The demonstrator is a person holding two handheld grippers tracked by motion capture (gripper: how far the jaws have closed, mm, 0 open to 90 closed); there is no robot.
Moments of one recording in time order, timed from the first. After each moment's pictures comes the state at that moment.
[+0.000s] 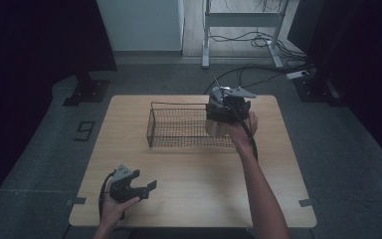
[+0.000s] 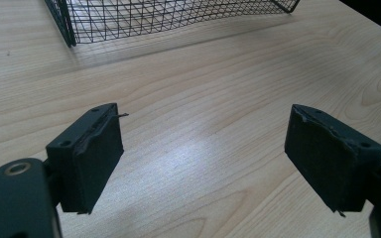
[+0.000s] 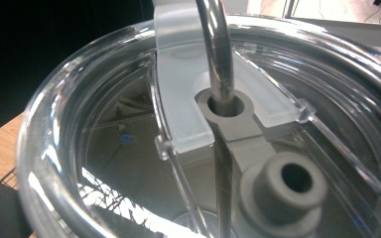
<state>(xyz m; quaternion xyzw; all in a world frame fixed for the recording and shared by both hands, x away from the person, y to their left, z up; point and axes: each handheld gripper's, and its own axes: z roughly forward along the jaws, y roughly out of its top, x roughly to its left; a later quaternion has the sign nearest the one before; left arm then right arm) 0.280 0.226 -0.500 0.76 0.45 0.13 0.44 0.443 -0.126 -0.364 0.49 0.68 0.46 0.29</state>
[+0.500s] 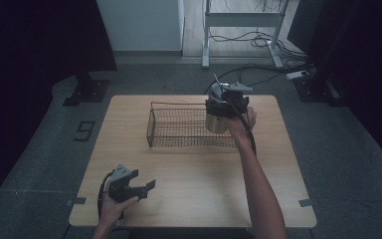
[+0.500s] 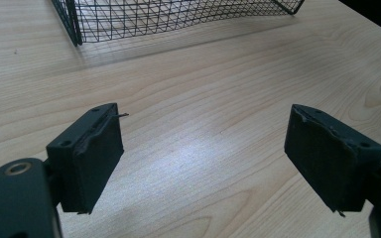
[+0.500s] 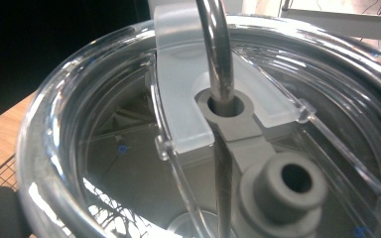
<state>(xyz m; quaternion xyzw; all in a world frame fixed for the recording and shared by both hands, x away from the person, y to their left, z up) 0.281 0.230 -0.501 0.76 0.45 0.14 0.45 0.468 -0.126 -0.367 0.50 0.69 0.45 0.29</state>
